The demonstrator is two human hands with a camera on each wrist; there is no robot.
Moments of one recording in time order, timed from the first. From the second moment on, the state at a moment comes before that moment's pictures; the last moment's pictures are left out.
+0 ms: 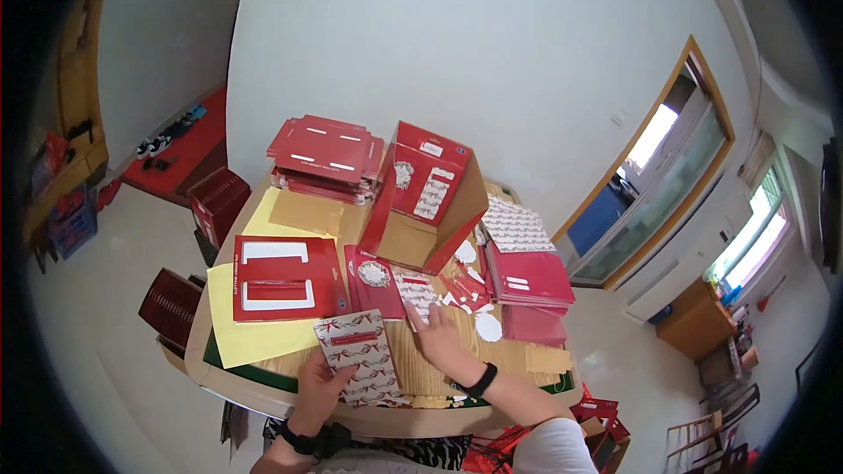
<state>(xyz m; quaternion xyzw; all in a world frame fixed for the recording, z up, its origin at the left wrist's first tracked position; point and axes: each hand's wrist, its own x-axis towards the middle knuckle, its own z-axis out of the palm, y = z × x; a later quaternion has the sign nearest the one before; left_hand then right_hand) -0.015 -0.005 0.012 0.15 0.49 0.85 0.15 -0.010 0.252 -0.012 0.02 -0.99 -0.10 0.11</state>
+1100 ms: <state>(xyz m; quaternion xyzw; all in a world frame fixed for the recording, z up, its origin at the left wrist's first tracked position) -0.010 0.052 -0.004 0.37 0.58 0.72 0.11 0.080 0.198 -0.006 0.02 -0.83 0.54 0.15</state>
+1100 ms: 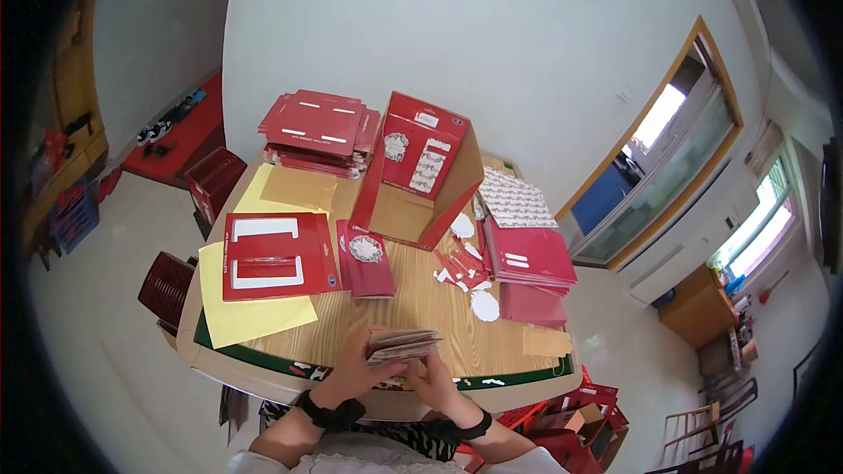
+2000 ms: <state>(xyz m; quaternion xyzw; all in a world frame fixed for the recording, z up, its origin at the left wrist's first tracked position) -0.002 0.058 0.003 0.32 0.65 0.67 0.15 0.074 0.196 0.099 0.14 -0.98 0.05 0.12</state>
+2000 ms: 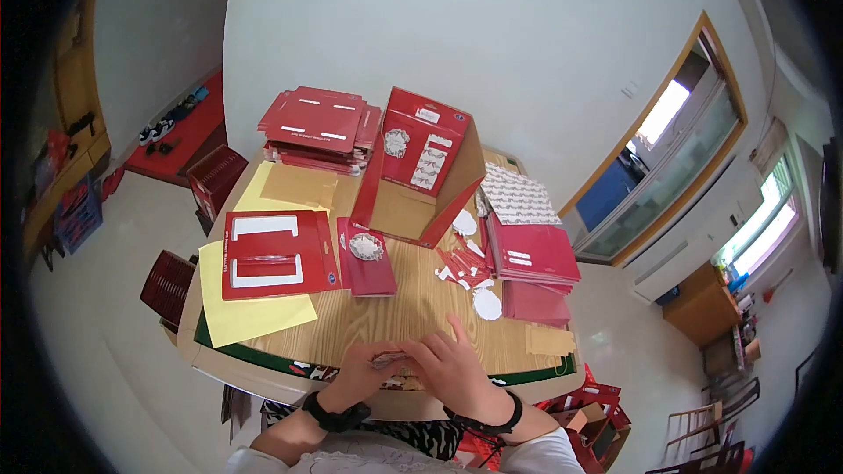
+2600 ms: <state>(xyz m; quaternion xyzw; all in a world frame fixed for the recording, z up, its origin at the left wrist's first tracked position) -0.029 -0.004 -0.022 0.29 0.75 0.55 0.21 0.094 0.265 -0.022 -0.07 -0.84 0.53 0.01</state>
